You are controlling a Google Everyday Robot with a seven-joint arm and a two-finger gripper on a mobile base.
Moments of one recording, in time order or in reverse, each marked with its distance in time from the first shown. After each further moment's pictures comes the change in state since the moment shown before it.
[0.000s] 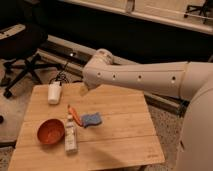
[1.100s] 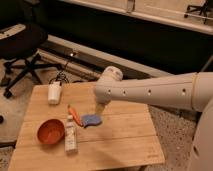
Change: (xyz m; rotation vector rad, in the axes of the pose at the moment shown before) arm 0.099 0.021 0.024 -0.085 0.085 -0.627
